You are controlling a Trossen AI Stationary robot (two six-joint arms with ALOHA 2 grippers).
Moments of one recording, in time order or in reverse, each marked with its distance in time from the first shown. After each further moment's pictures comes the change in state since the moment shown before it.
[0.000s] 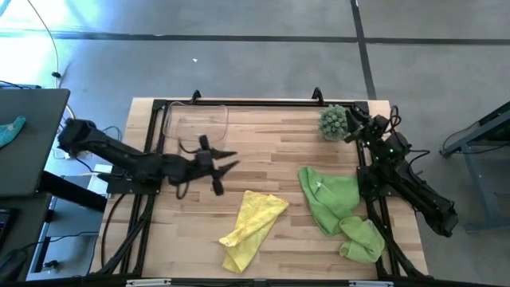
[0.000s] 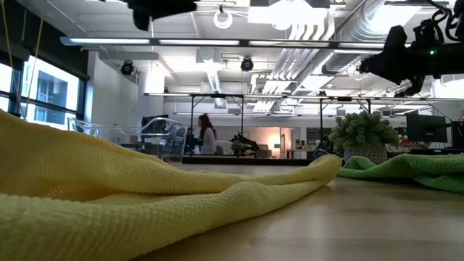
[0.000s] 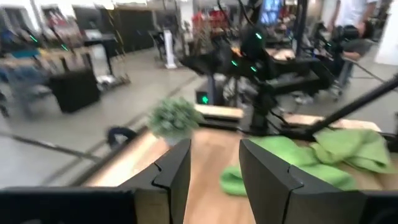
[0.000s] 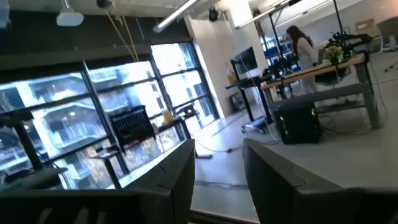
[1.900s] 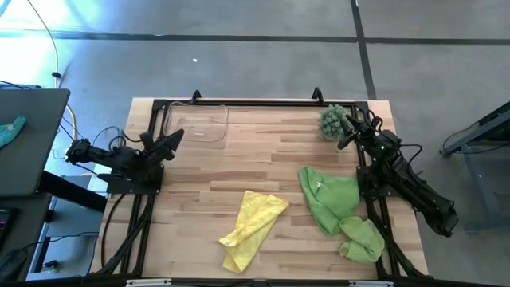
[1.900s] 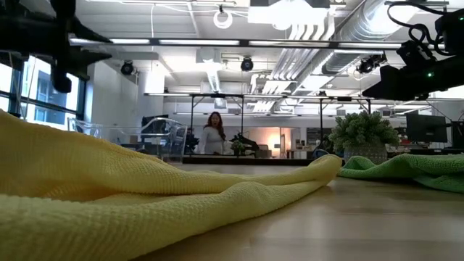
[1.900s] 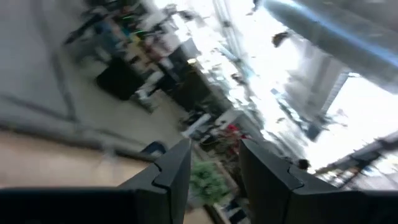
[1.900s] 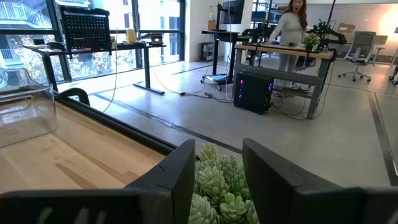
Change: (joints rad) left arm 0.000 -1.178 -0.626 -0.070 -0.379 -0.495; right arm 0.000 0.000 0.000 -0.282 0.044 -0.376
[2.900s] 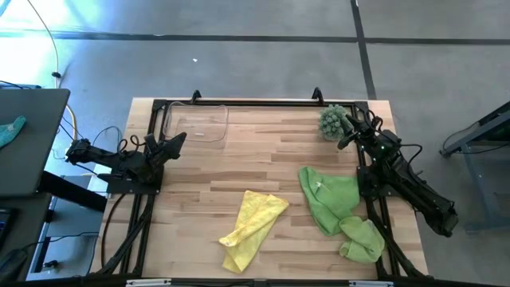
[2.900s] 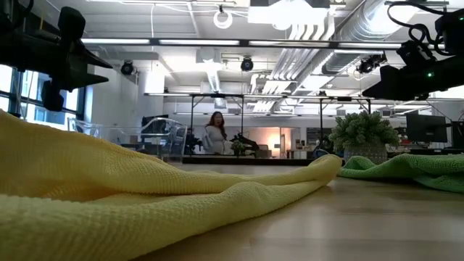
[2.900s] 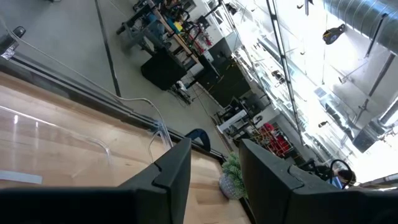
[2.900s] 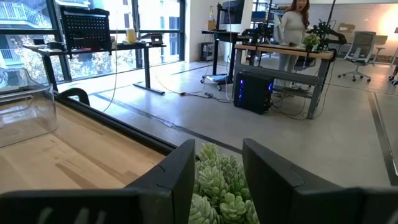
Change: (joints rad) left arm 0.000 0.000 0.000 -0.341 -0.150 -0.337; right arm 0.000 0.000 0.000 0.000 0.000 0.000
